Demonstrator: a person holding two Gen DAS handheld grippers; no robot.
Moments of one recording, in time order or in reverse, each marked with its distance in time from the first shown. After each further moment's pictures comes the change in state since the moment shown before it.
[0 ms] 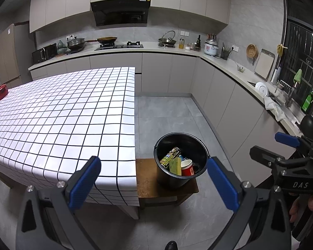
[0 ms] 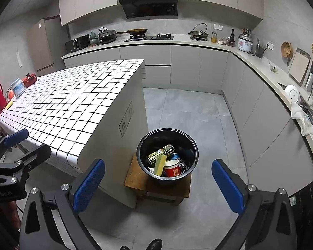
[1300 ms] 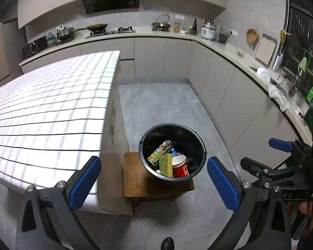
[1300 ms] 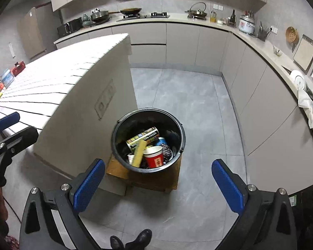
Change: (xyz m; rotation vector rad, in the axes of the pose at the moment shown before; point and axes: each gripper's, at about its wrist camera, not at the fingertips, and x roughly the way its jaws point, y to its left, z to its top) left arm 0.066 -0.038 0.012 0.023 0.098 -0.009; right arm 0.080 -0.065 -0.009 0.002 0.133 -0.003
